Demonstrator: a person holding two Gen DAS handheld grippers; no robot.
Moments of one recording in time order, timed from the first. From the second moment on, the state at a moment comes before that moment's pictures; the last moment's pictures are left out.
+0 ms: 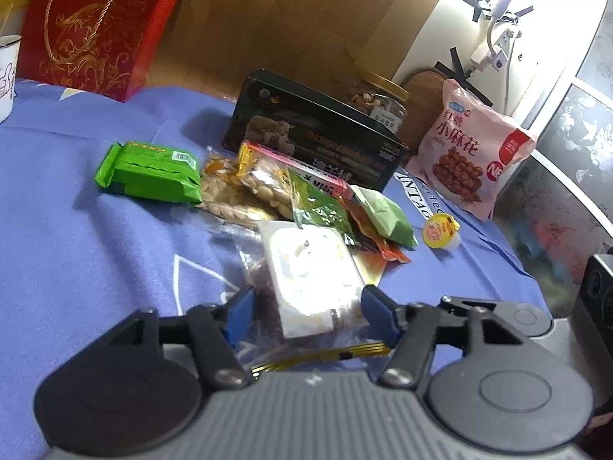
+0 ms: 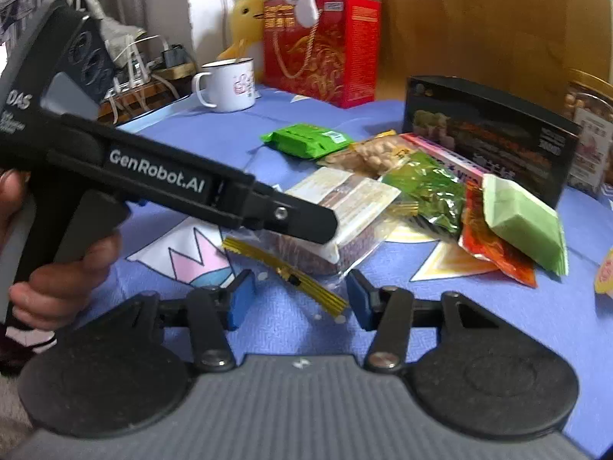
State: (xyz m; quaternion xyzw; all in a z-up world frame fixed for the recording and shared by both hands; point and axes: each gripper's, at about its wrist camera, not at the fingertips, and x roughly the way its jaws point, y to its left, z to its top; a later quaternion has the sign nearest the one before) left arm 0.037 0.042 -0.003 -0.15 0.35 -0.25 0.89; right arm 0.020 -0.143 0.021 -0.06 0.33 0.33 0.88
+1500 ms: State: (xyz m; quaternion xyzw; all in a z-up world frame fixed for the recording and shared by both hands) left arm 0.008 0.019 -0.004 -0.12 0.36 -0.30 0.88; right arm -0.010 -0.148 0.015 -0.08 0.31 0.31 0.89
